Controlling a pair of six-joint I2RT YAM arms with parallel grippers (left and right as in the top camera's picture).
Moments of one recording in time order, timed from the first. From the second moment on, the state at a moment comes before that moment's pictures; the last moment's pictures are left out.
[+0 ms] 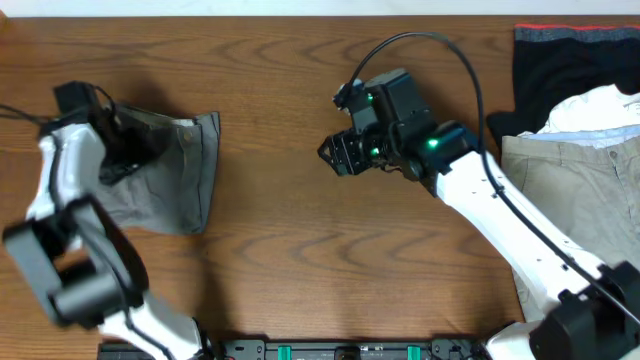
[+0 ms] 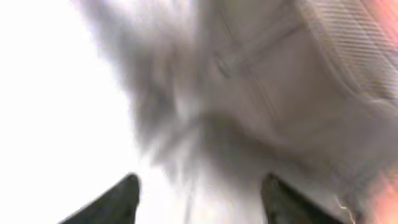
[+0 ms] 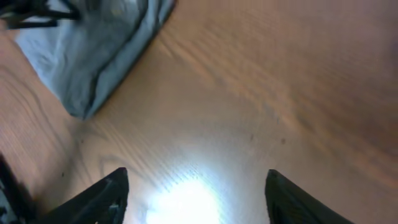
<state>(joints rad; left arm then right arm) 0.41 1.83 1.36 -0.83 0.08 -0.17 0.54 1.60 1.34 -0.58 -0.32 0.17</state>
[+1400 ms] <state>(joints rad) 0.21 0.95 1.47 -1.43 0.21 0.10 0.32 1.15 1.34 -0.68 -0.32 0.14</state>
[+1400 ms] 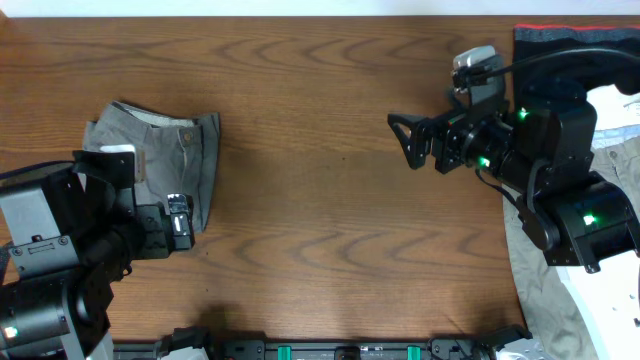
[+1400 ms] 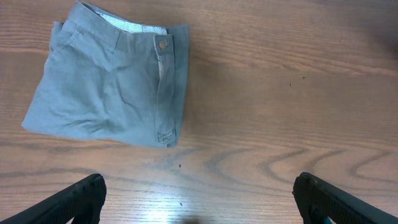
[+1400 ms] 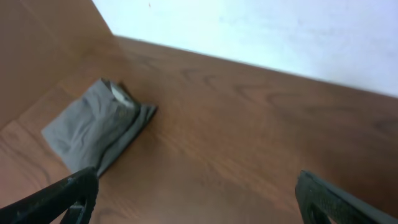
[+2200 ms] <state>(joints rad) 0.05 0.56 0.86 -0.62 0.15 0.11 0.32 1.15 1.34 -0.92 -0.32 0.14</state>
